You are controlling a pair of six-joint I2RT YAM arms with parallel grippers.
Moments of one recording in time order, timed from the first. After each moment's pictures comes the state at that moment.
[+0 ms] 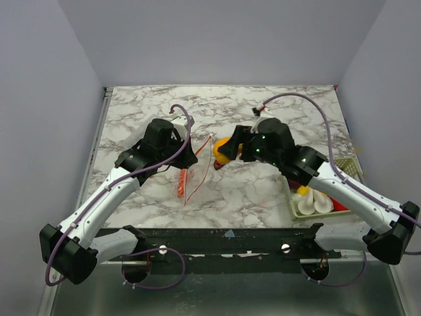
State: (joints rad) left arm -0.54 1.11 1.04 -0.56 0.27 -0.29; right arm 0.76 1.19 1.16 -0.46 0.10 0.65
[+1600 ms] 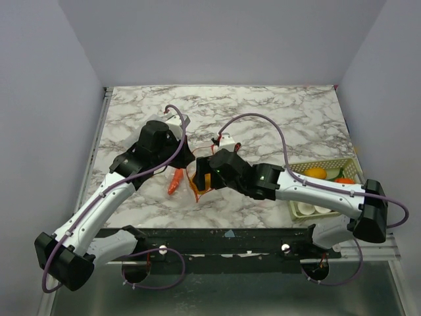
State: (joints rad) left arm -0.53 1.05 1.02 -0.55 0.24 -0.30; right arm 1.17 1.45 1.21 -0.44 0.38 0.72
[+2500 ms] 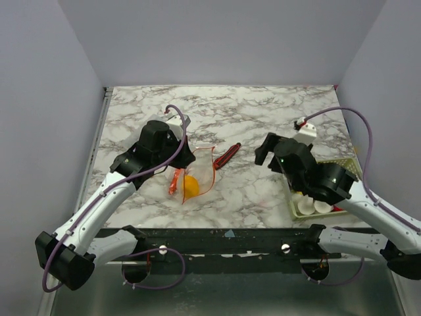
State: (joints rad) left arm -0.53 1.05 1.02 -0.55 0.24 -0.30; right arm 1.02 0.99 1.16 -0.77 0.72 0.83
